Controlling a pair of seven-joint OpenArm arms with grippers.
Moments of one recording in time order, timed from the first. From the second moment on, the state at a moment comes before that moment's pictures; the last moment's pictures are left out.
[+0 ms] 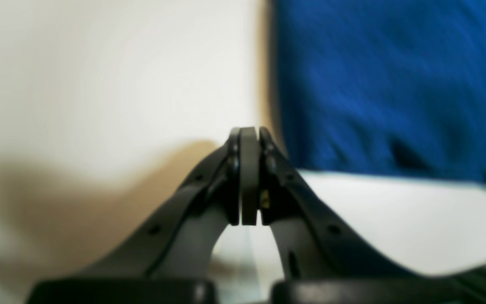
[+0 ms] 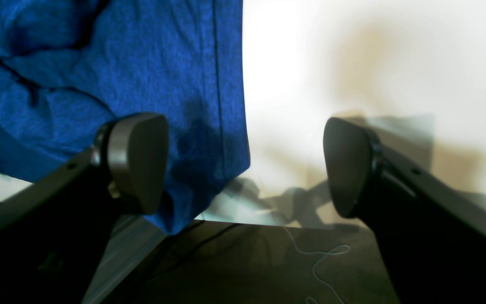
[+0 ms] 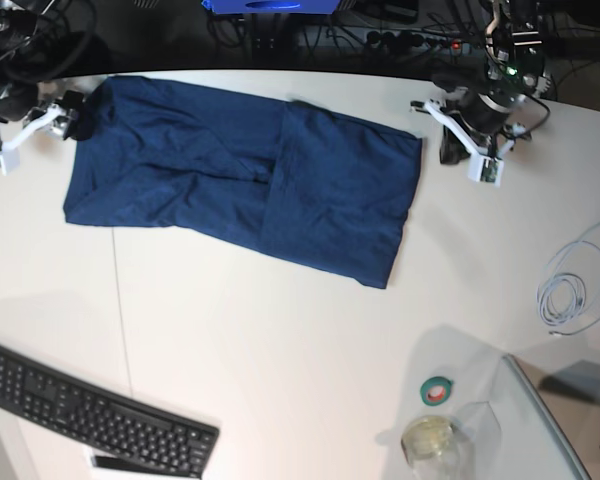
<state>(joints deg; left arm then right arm) 24.4 -9.9 -15.7 90.4 -6.6 -24.3 23.9 -11.8 2.7 47.8 78.8 24.5 40.0 -64.2</state>
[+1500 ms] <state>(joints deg) 16.5 -7.6 -8.8 78.3 -8.0 -24.9 21.8 -12.0 2.6 47.8 78.8 24.6 40.0 -64.2</state>
